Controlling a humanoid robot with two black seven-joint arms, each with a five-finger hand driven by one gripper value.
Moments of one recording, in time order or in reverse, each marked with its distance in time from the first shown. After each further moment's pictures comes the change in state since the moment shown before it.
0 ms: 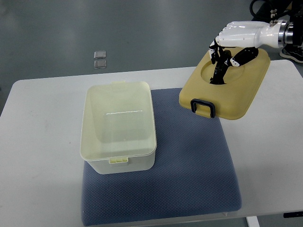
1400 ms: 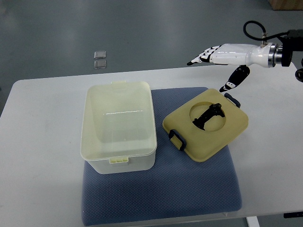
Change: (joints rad) left arm 0.000 0.000 0.000 0.000 0.000 0.000 0.000; right arm -0.080 0.037 0.054 0.009 0.306 0.109 0.000
